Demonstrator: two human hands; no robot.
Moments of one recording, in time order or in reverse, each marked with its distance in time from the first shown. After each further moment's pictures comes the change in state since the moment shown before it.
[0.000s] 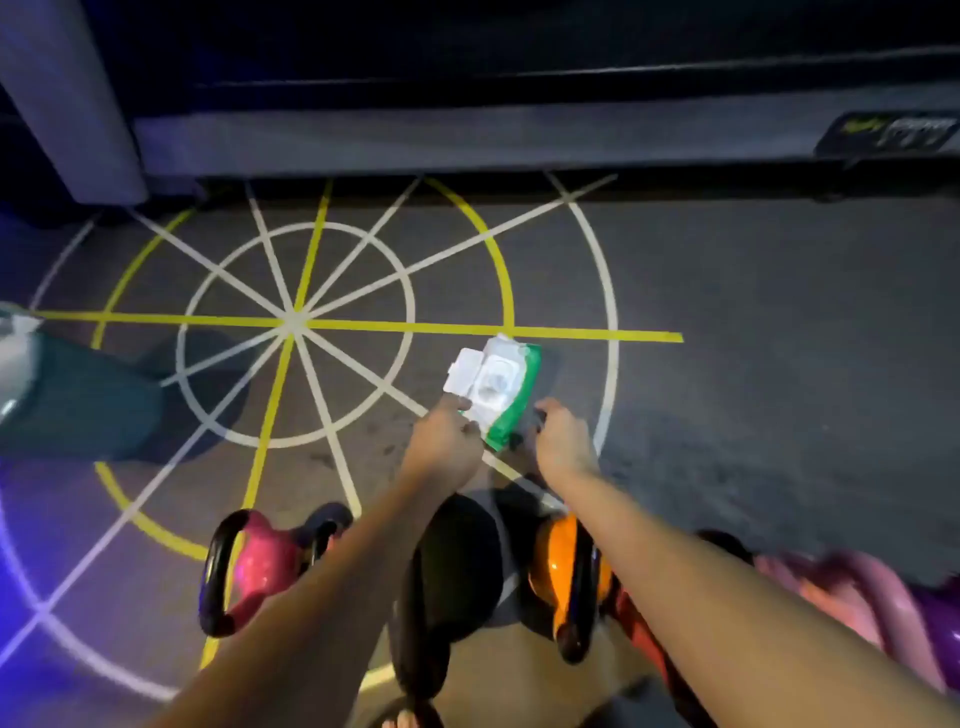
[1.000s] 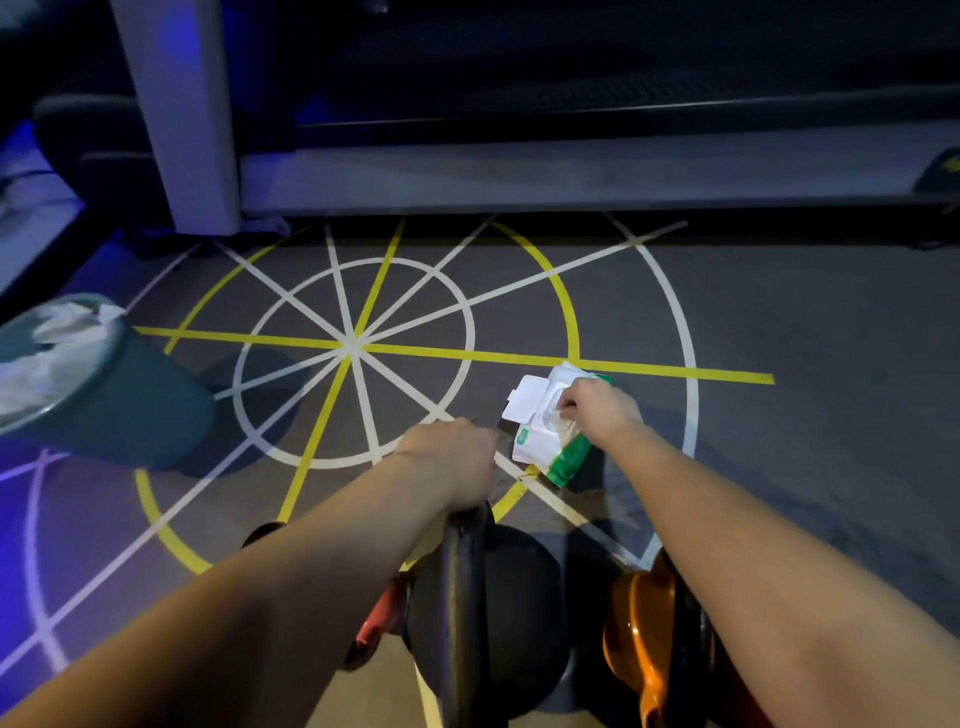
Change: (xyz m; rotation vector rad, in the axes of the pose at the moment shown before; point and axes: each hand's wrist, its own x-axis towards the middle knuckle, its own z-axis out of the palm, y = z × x) left_hand 0.009 -0.053 -0.032 0.810 -0.146 0.275; right_hand 0.142 -0.001 0.063 -0.444 0.007 -0.362
